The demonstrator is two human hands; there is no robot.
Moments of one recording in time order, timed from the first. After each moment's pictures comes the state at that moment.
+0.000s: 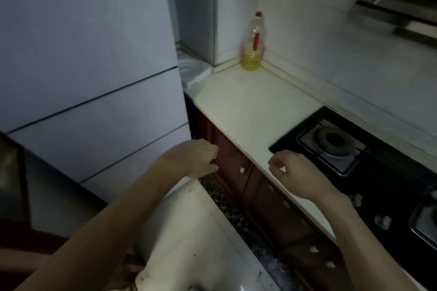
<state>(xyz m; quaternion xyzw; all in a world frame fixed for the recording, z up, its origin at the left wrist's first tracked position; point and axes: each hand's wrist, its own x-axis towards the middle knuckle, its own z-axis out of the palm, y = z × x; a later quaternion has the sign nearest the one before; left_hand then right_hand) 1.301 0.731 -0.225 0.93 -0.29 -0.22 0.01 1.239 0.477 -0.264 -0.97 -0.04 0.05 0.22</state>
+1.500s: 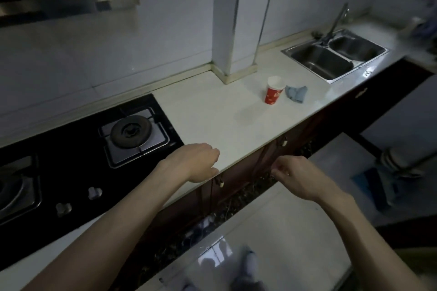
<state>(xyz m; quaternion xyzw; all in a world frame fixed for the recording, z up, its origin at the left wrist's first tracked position) 0.908 0.181 -0.250 0.47 -0.85 -0.13 -0.16 0.651 0.219 -0.269 -0.74 0.65 0.00 0.20</state>
